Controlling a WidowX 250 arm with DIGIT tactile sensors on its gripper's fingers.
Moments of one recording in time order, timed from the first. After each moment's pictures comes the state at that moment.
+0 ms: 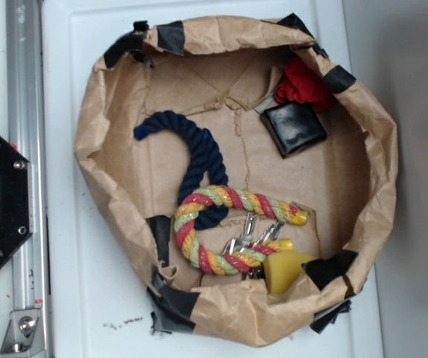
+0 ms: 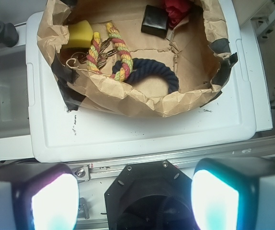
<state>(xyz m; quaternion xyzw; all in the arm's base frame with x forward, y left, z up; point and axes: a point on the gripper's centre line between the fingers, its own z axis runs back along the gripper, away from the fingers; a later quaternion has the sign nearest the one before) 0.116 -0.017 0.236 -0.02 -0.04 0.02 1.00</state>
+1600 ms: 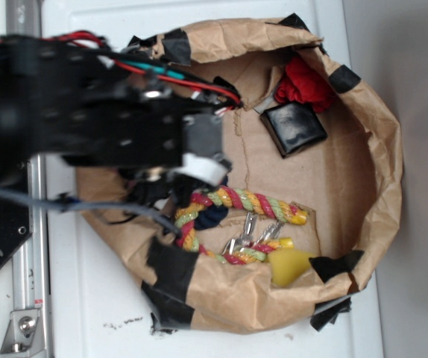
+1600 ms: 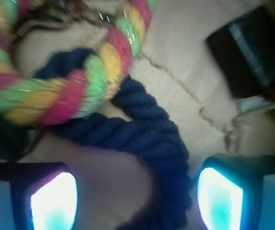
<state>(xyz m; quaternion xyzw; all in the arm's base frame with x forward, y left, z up) 0.234 0.016 0.039 0.06 -0.02 -0.34 0.94</state>
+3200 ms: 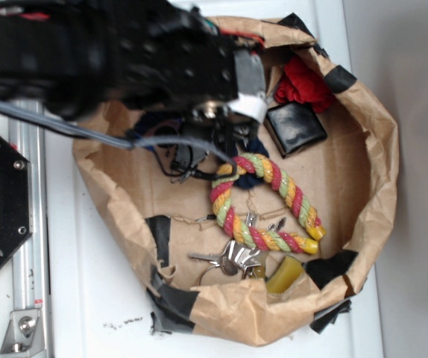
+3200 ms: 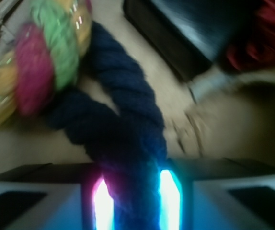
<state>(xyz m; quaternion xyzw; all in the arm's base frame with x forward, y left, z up) 0.253 0.045 0.058 0.06 -0.03 -0.20 0.98</state>
